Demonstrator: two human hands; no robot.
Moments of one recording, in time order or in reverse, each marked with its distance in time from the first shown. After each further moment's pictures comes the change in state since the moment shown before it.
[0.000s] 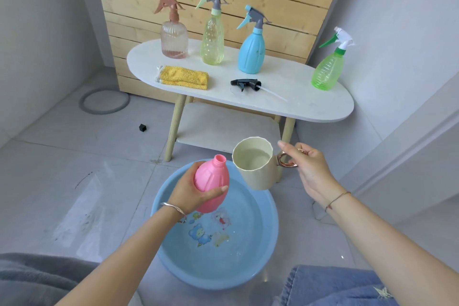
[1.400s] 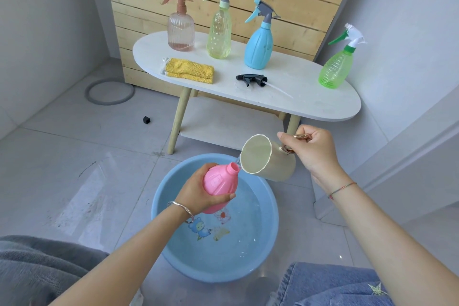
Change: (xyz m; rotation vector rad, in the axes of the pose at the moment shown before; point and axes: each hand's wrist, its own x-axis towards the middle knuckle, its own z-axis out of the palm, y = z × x) left_hand 0.000 -0.016 0.017 0.105 -0.038 0.056; right_hand 0.000 -0.031 0.013 -0.280 0.048 -0.271
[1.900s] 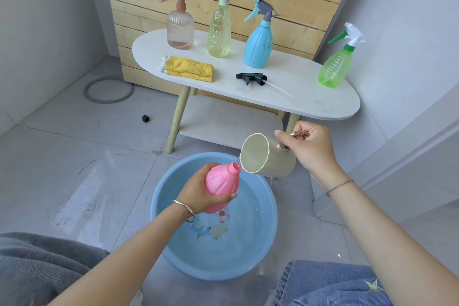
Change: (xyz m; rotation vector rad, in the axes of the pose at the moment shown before) left_hand 0.000 0.000 0.005 -0.001 -0.001 -0.015; right_hand 0.001 -0.001 0.000 -0.061 -0.031 -0.055
